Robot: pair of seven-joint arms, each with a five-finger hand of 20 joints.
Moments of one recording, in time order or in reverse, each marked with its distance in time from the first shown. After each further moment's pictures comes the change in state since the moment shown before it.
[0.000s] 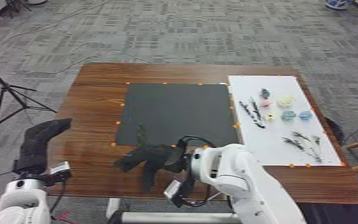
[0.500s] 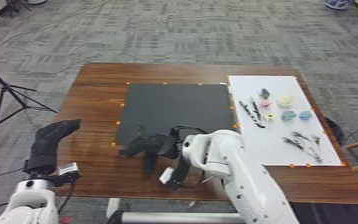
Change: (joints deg) left arm -1.4 -1.5 2.1 -0.1 0.8 -1.9 -0.1; right arm 7.5 -3.4 -1.7 6.7 -13.6 -2.8 -2.7
